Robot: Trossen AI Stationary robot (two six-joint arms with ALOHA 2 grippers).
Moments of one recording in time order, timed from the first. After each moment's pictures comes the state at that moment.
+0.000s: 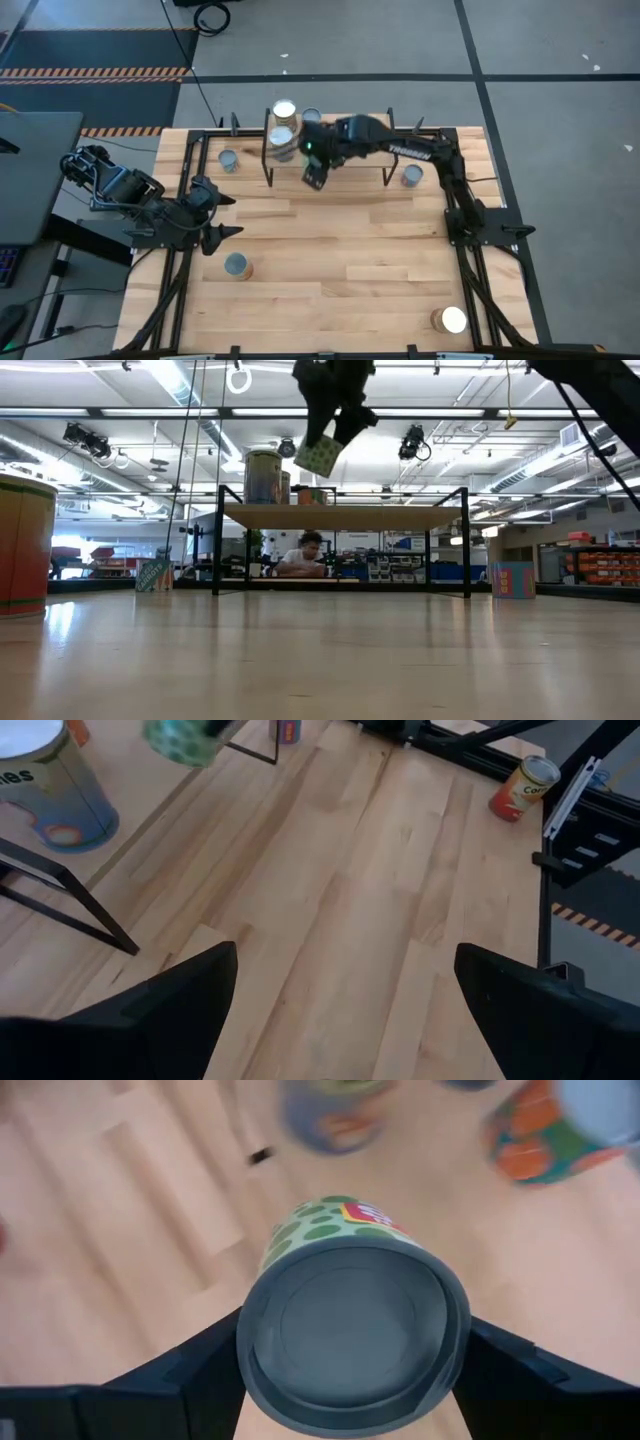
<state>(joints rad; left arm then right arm) -0.57 1.02 1.34 -1.16 -0.59 -0.82 -0.19 2.10 2.33 -1.34 0.20 0.32</state>
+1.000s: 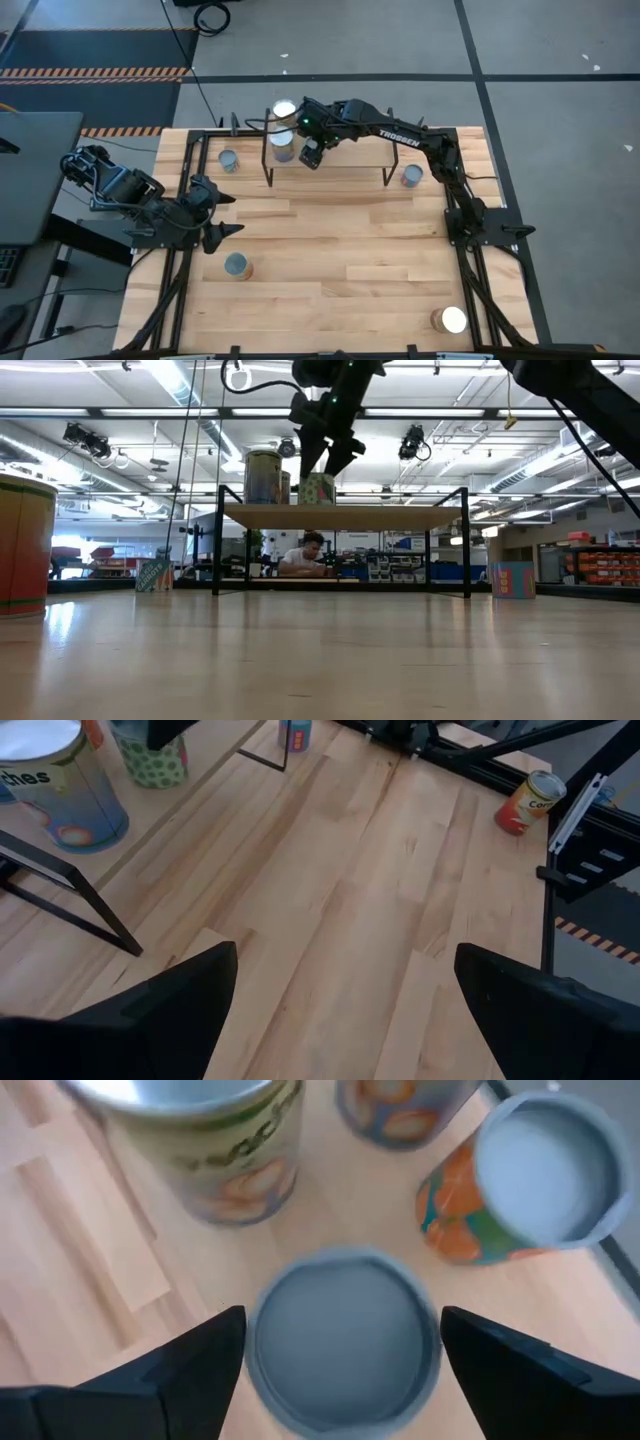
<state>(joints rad) -0.57 1.02 1.34 -1.16 -0.62 -0.85 -0.33 2.16 2.31 -1.19 0.18 0.16</state>
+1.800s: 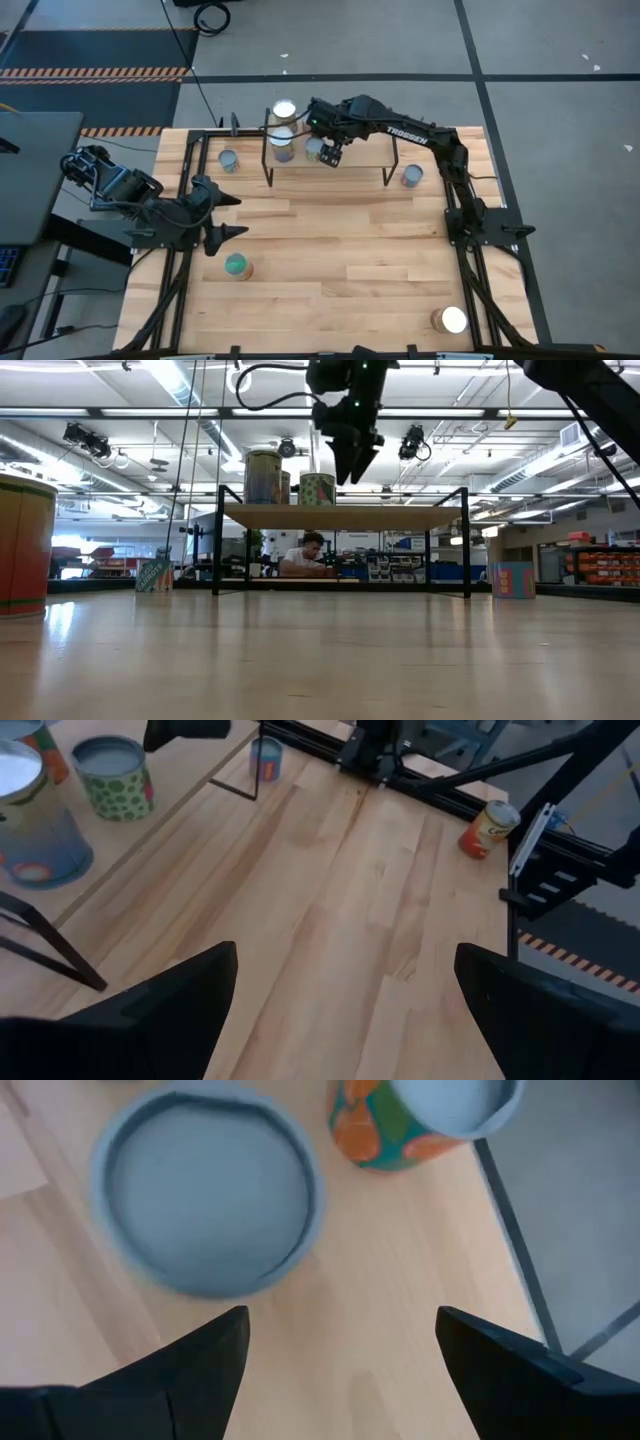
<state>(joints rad) -0.57 1.02 1.34 -1.04 -0.62 -0.78 -0.35 2.09 2.23 -1.33 0.32 0.02</state>
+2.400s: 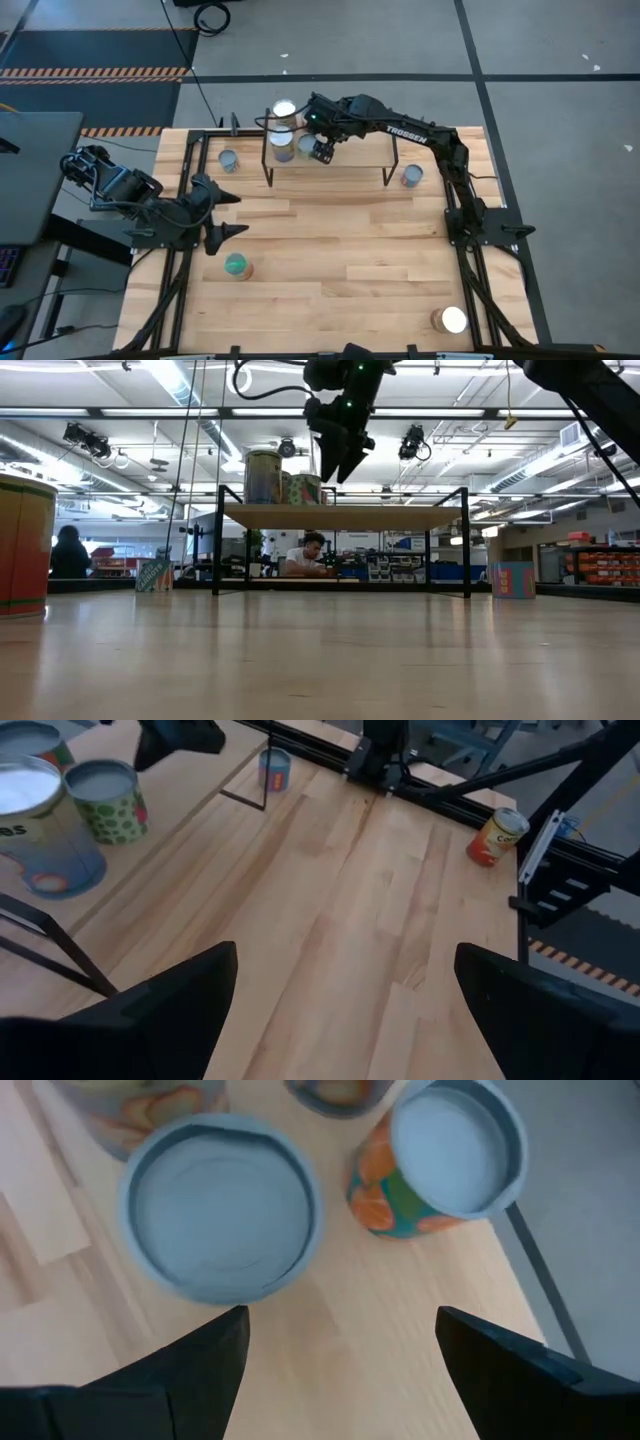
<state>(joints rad) -0.57 1.02 1.34 -1.04 -0.65 -0.77 -0.36 2.09 2.22 -1.20 0.26 0.01</state>
